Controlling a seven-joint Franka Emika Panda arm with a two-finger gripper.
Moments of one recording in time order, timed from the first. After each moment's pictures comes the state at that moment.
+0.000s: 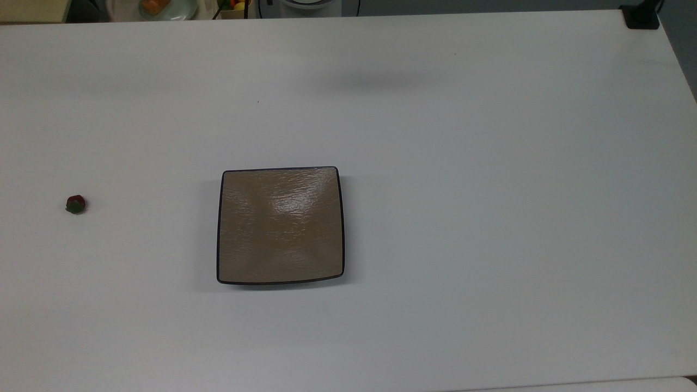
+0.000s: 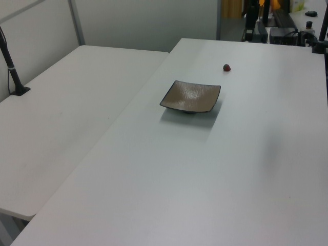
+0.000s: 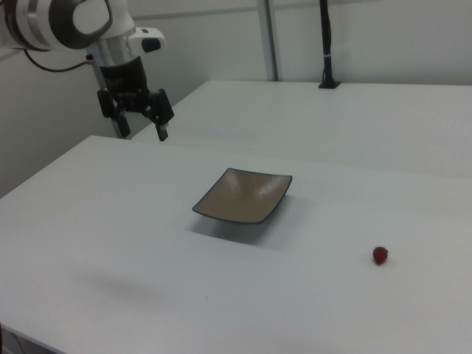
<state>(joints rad) 0.18 -0.05 -0.05 -1.62 0.02 1.62 -0.06</state>
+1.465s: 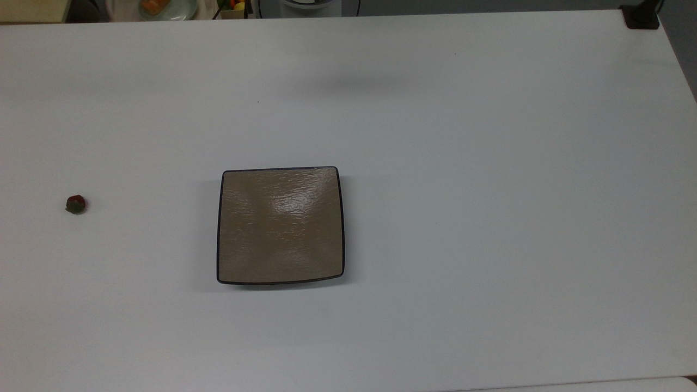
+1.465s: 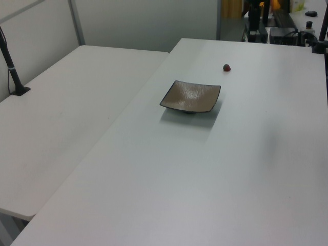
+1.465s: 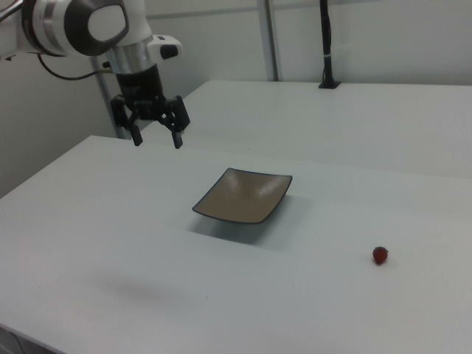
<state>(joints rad) 0.14 -0.05 -0.06 -1.64 0.02 1.62 -0.20</state>
